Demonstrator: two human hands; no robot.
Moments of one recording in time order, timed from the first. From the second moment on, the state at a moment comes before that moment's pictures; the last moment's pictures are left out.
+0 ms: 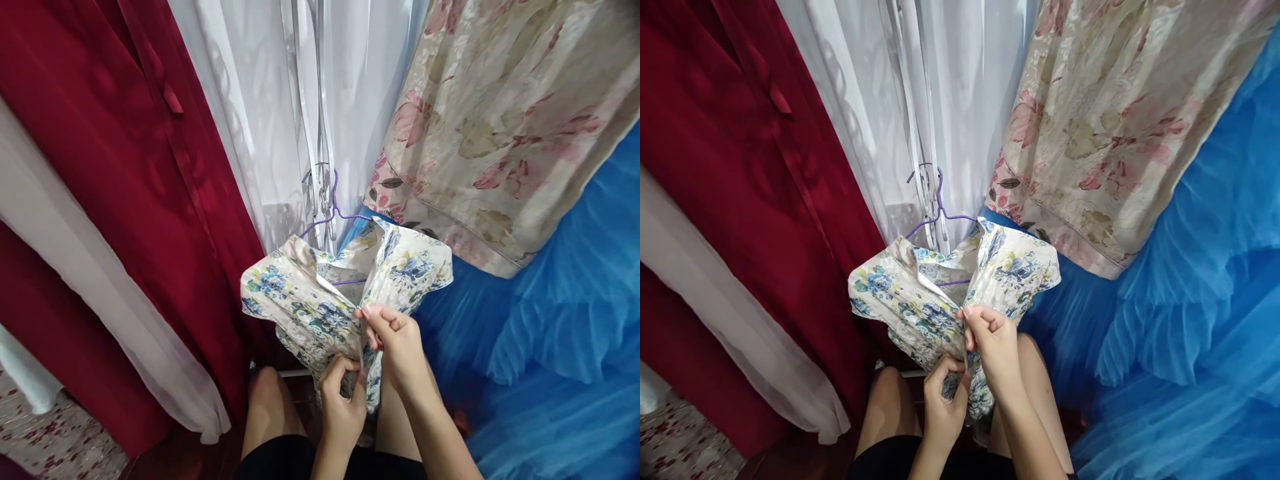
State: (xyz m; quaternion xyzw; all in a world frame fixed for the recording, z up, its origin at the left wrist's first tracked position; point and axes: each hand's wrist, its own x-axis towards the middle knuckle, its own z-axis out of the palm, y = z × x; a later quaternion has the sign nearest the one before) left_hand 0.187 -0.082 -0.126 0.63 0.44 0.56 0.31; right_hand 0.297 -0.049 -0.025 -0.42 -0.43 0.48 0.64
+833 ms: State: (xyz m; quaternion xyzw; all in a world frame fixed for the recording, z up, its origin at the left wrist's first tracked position) left_hand 0.155 -0.040 0.025 0.67 0.37 0.61 0.20; right_hand 0.298 -0.027 0.043 -0.37 -0.54 0.37 0.66
